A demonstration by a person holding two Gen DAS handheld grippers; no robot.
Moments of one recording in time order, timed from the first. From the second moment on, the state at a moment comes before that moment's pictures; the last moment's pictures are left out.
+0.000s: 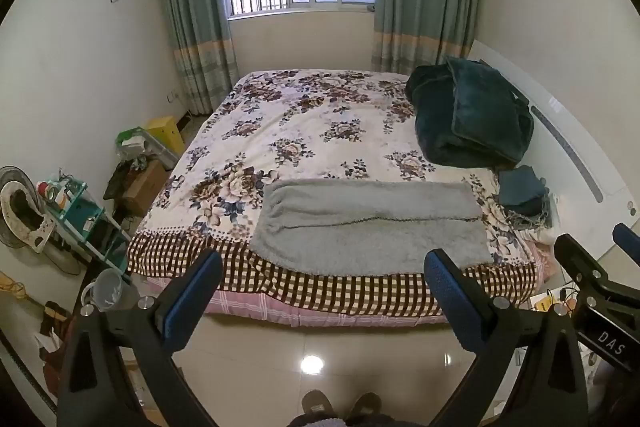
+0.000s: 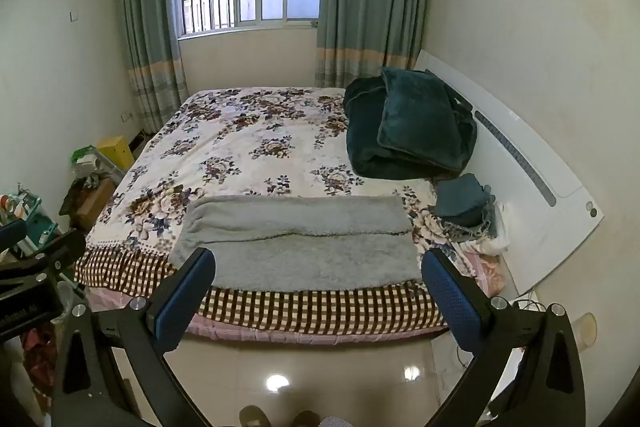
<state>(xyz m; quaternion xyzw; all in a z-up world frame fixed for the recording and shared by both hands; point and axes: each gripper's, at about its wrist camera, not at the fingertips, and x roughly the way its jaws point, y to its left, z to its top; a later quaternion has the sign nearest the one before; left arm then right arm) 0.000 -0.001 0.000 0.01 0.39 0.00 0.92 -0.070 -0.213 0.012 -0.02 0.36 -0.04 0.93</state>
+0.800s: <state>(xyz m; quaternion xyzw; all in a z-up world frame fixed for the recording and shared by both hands) -0.002 0.000 -0.003 0.01 0.39 0.00 0.92 -0.072 -0.206 0.011 -0.02 0.36 -0.03 0.93</state>
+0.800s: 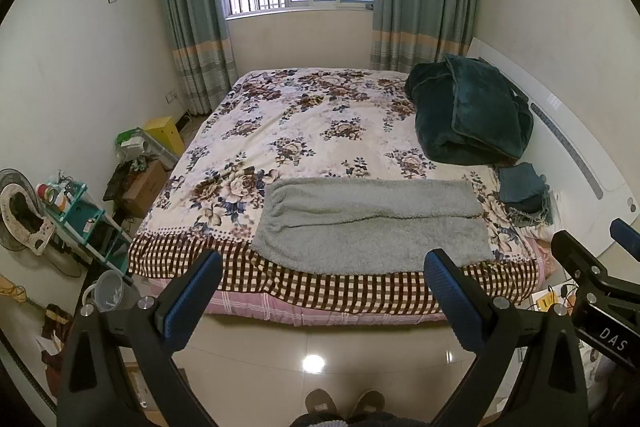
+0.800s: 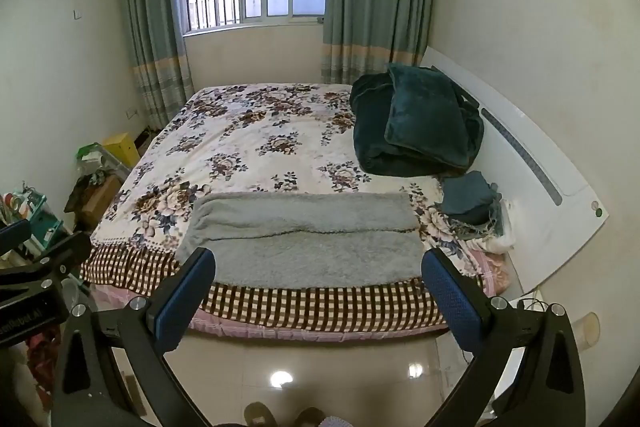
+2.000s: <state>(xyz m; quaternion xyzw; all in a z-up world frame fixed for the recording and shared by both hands) 0.003 -0.014 0.000 0.01 0.39 -0.01 0.92 -0.070 -0.203 0.017 -0.01 0.36 -0.02 0.93</state>
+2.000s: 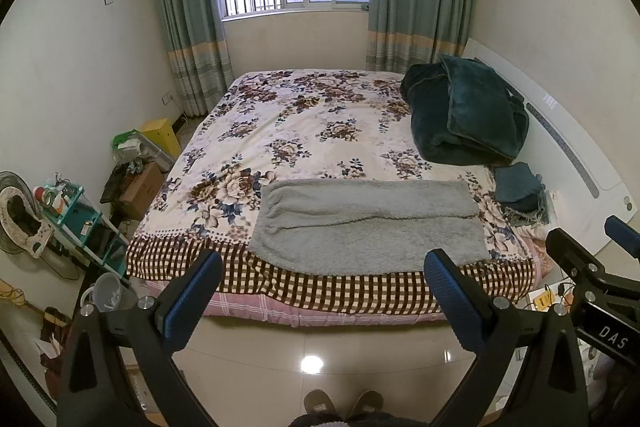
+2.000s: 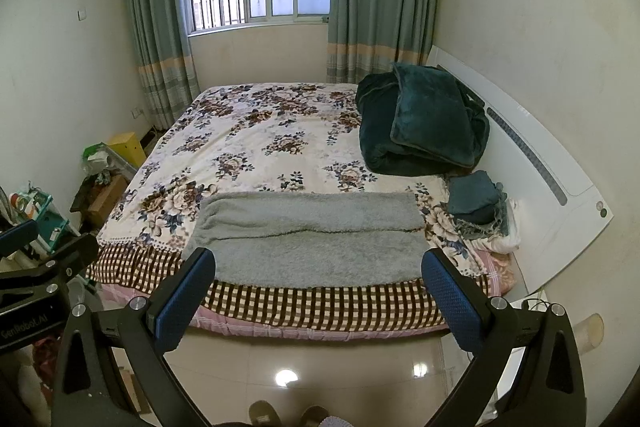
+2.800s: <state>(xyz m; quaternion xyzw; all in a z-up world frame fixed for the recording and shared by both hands) 0.010 -0.031 0.012 0.01 0.39 -0.01 0.92 -0.071 -0.203 0.020 -0.01 0.36 -0.02 0.93</state>
